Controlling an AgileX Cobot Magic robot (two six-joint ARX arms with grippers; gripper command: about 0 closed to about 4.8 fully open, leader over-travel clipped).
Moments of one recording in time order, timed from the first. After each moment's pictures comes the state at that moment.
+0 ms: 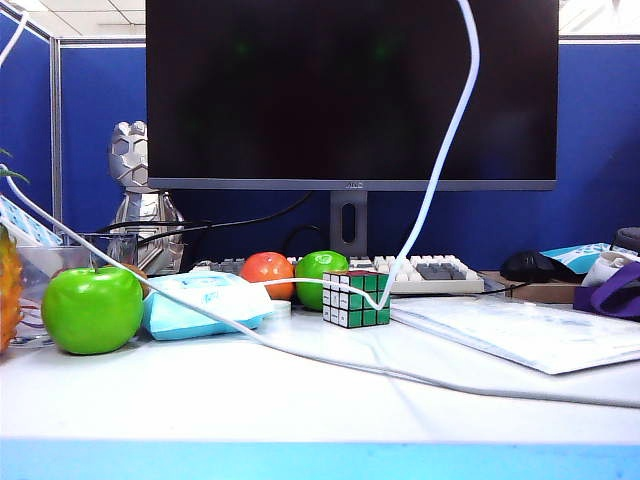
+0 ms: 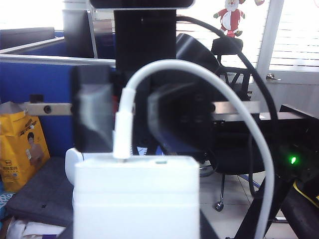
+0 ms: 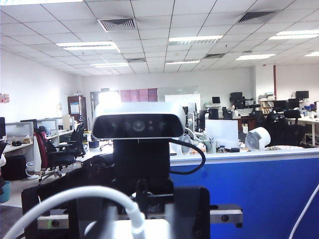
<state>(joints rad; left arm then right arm) -0.69 1.36 1.79 -0.38 0.89 0.01 0.43 1.20 1.39 0.60 -0.99 0.71</state>
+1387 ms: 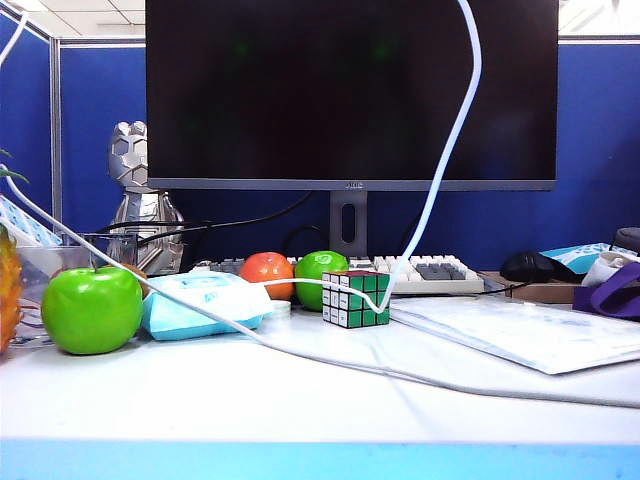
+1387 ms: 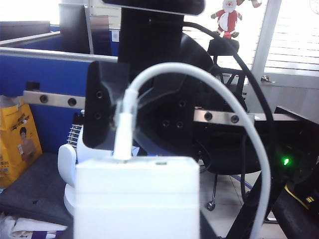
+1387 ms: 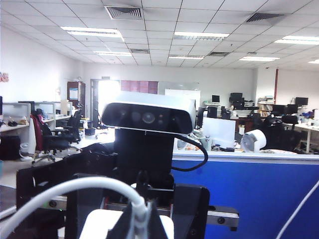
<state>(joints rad) -0.69 1.36 1.78 -0.37 0.90 -0.03 0.42 1.20 1.39 0.57 -1.06 0.59</state>
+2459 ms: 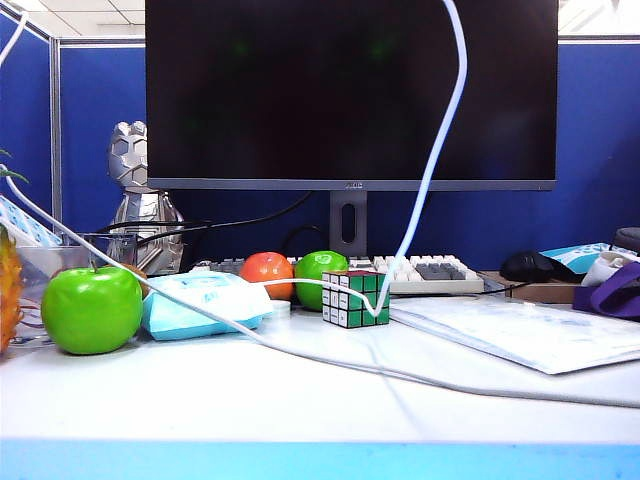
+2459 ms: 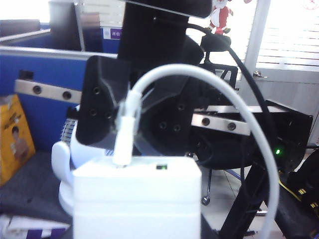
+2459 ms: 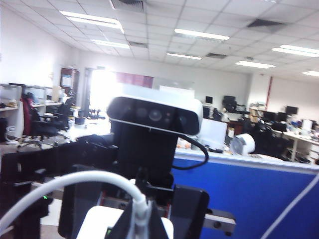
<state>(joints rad) -0.65 1.35 1.78 -0.36 0.95 -0.04 0.48 1.20 1.40 0.44 -1.05 0.39</state>
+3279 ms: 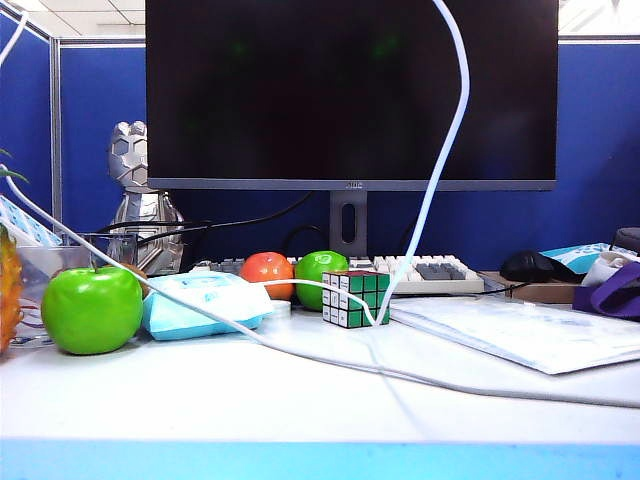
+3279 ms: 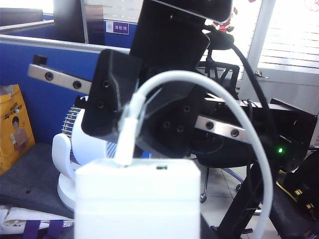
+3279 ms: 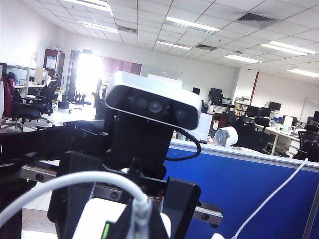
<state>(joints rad) -0.64 1.35 1.77 -0.35 0.96 -0.07 0.49 1.19 1.41 0.27 -1.04 0.20</state>
